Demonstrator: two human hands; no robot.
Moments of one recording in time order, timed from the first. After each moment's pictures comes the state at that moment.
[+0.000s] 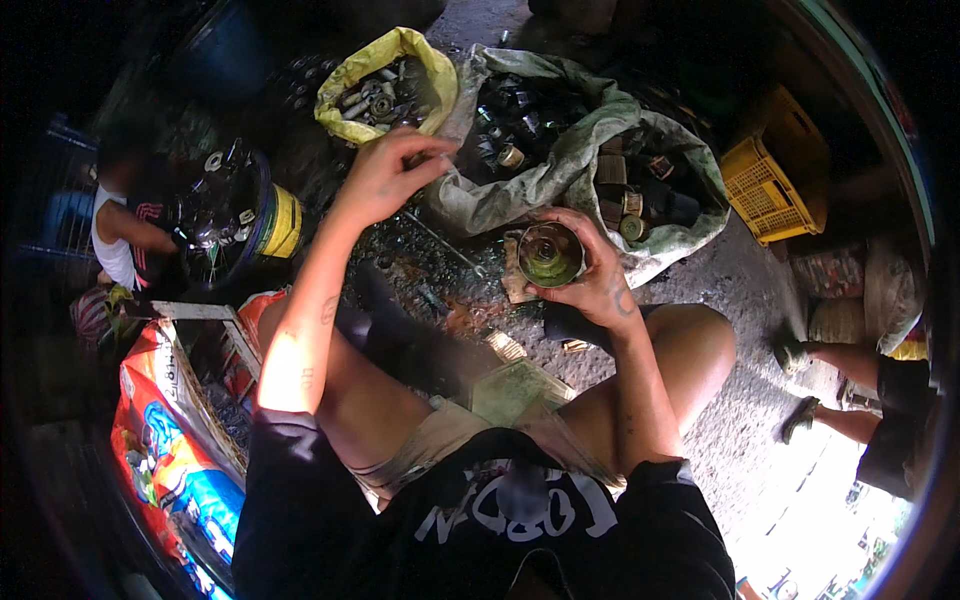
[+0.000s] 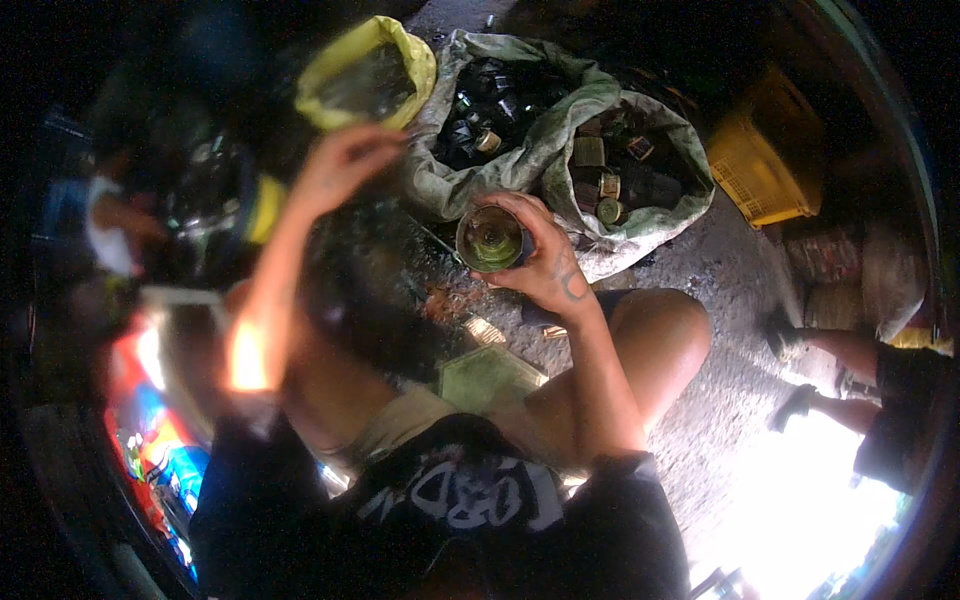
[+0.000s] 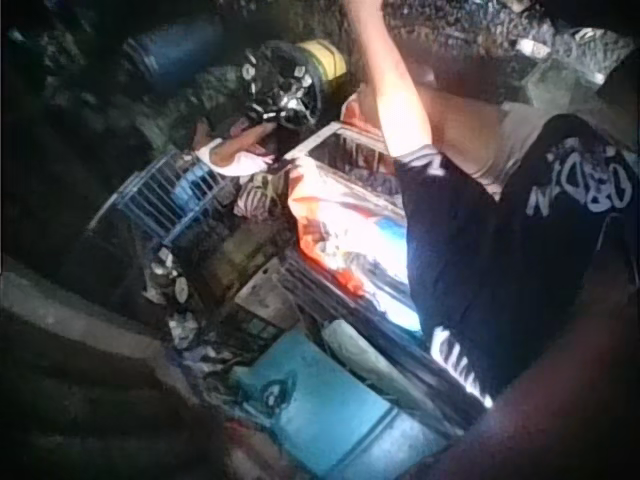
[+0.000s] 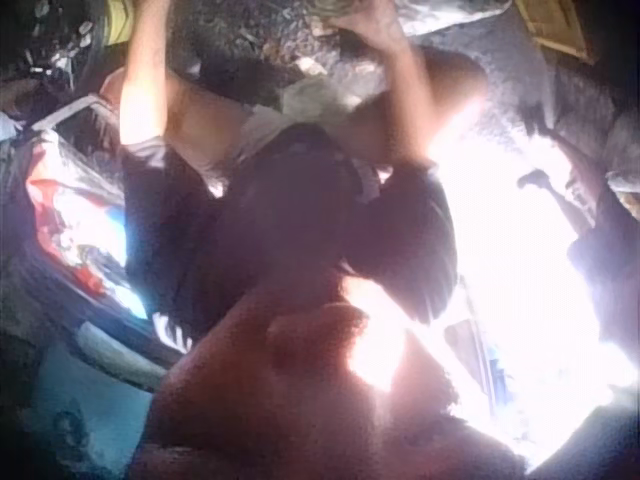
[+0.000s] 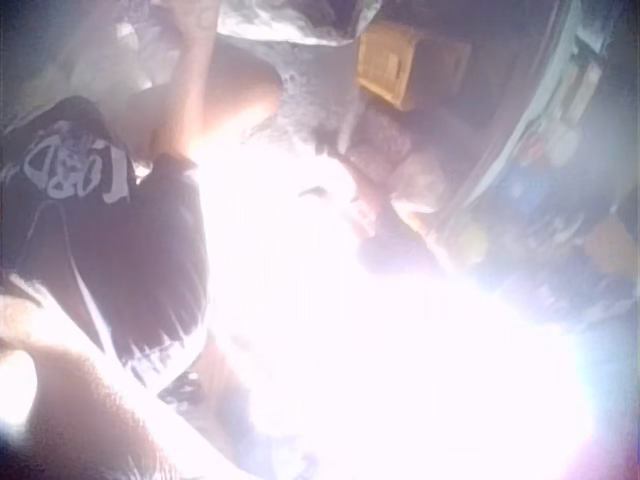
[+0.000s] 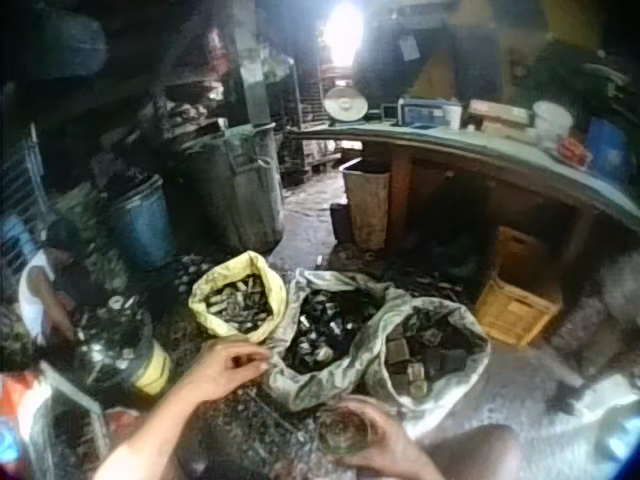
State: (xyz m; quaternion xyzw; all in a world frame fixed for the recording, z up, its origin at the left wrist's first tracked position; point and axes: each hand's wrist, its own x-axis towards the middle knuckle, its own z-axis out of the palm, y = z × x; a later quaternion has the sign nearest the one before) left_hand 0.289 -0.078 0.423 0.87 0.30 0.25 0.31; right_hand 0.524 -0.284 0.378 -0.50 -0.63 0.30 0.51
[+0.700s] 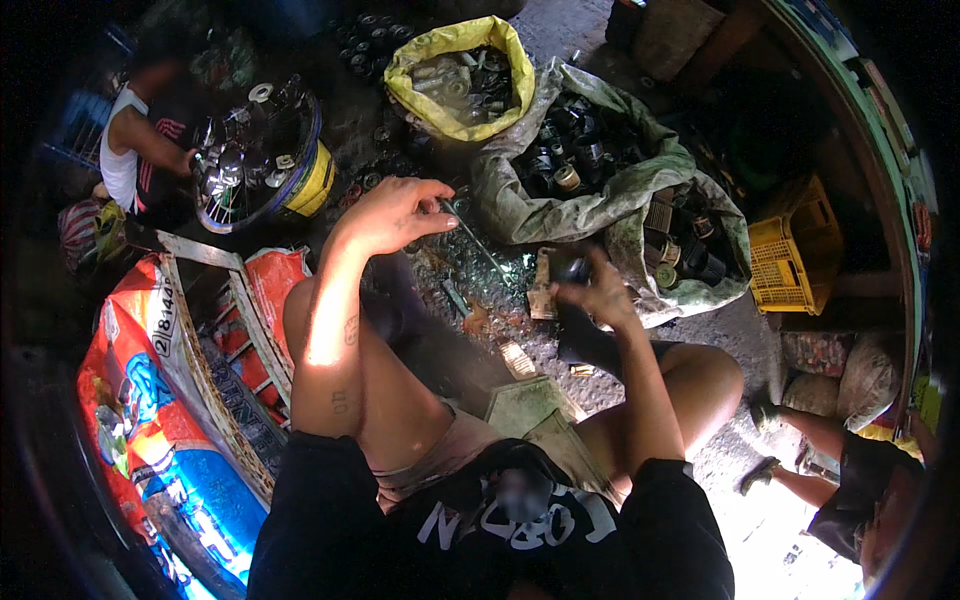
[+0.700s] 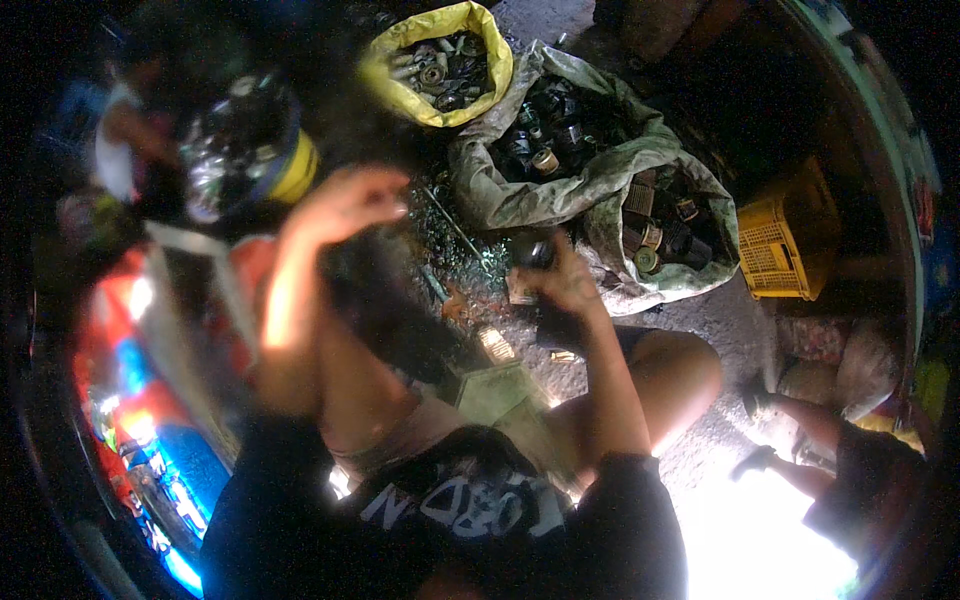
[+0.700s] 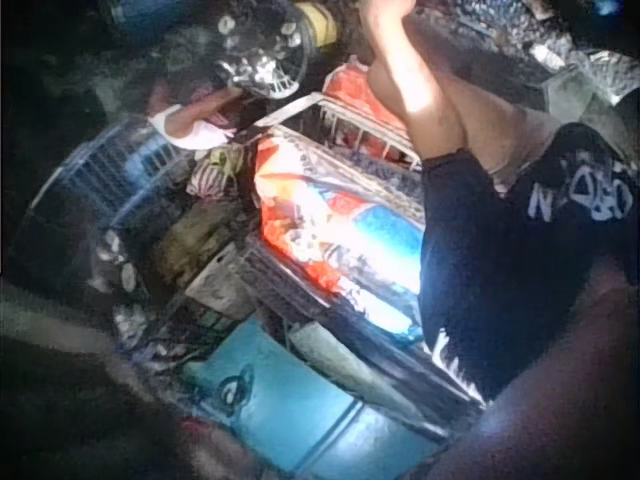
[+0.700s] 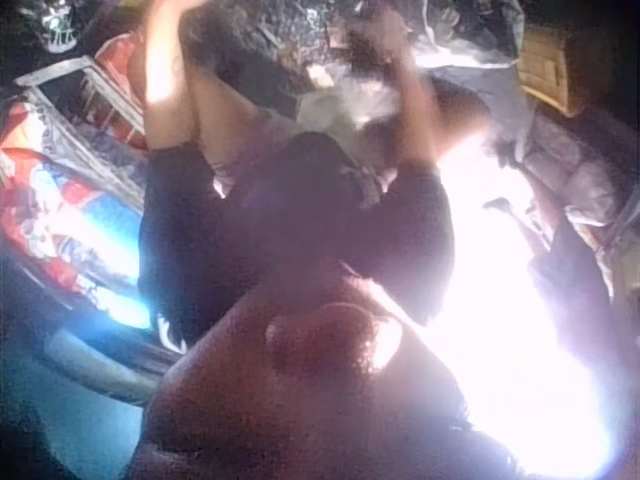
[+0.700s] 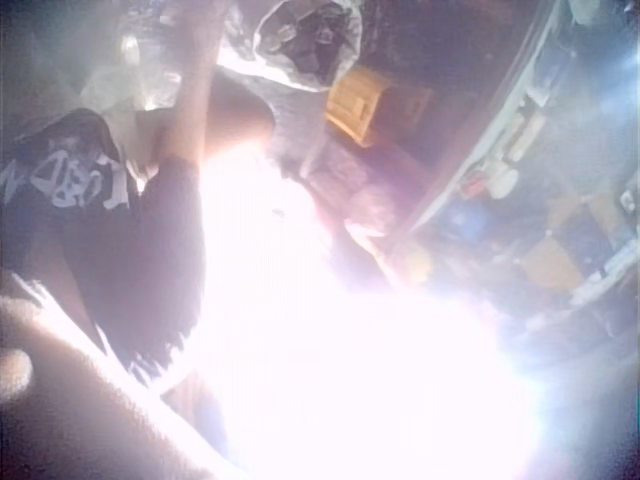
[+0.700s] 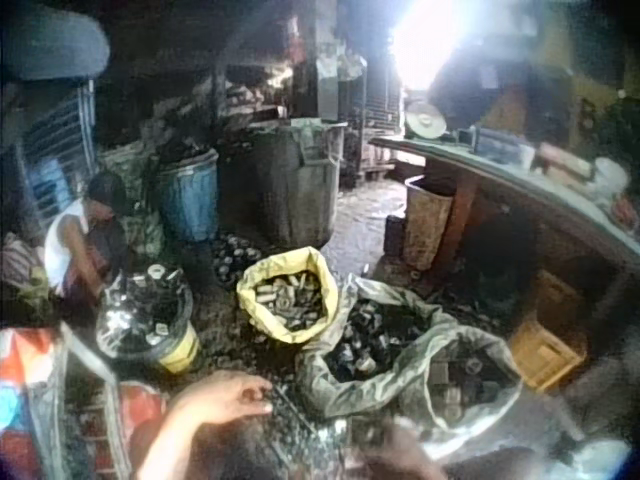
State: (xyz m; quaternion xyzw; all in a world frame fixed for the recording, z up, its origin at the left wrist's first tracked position) left_hand 0.157 -0.097 0.414 0.85 0.40 0.11 0.31; right_hand 0.481 -0.232 0.312 -0.65 -0.56 0.43 0.28
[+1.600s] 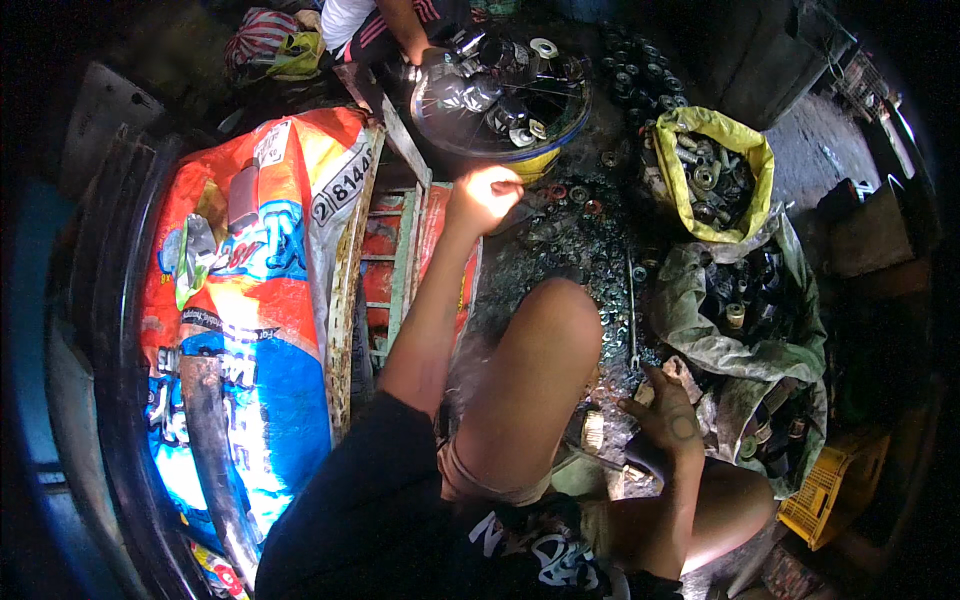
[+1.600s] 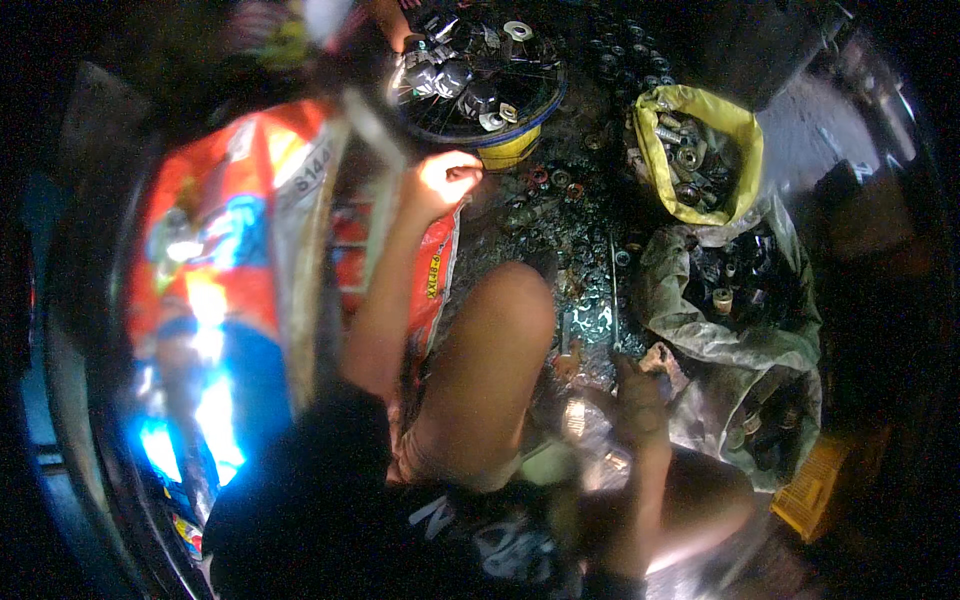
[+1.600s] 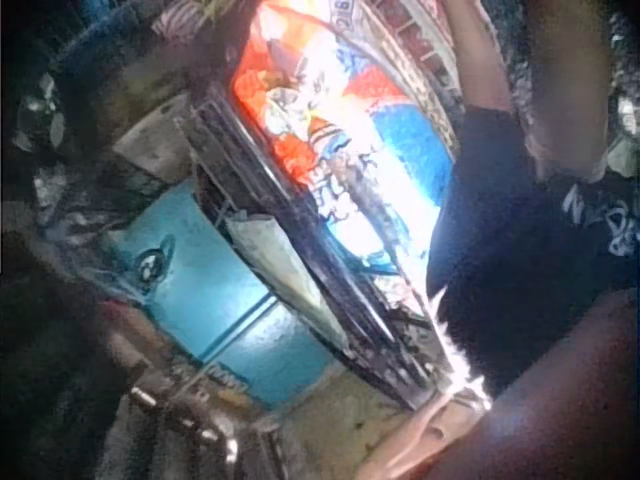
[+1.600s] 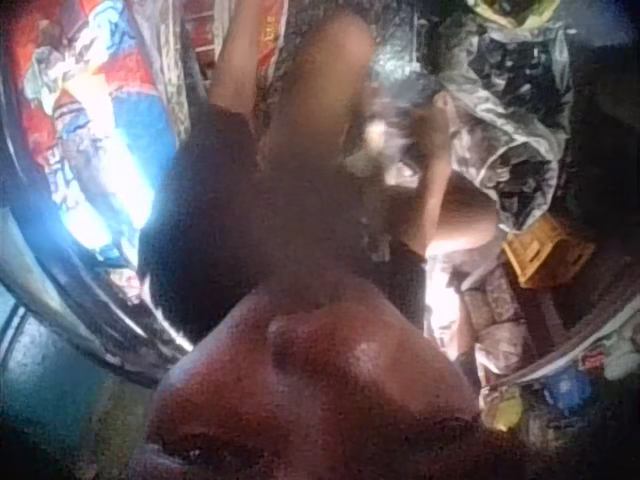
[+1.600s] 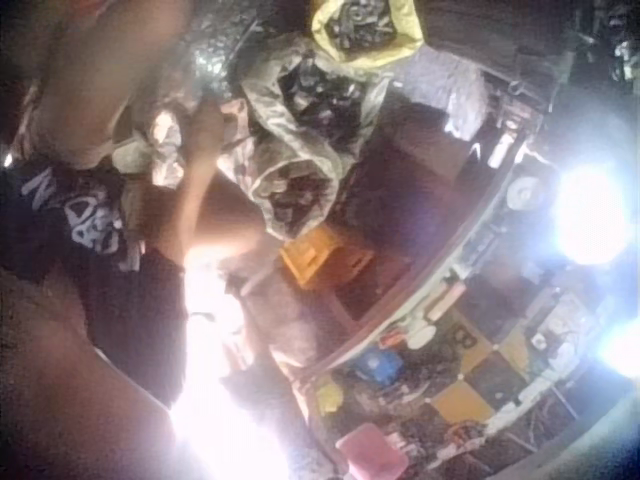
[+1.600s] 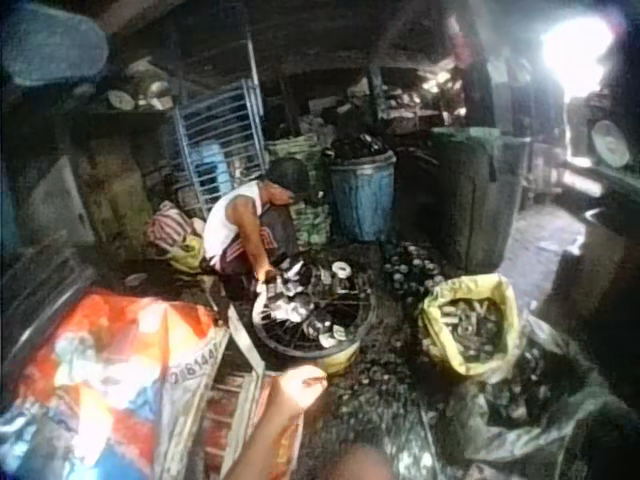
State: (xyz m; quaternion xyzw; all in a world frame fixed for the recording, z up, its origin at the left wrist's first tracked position) left_hand -0.050 -0.100 0.317 0.57 0.66 0.45 0.20; right_hand 0.356 -0.210 0.356 -0.56 -0.74 0.37 -0.05
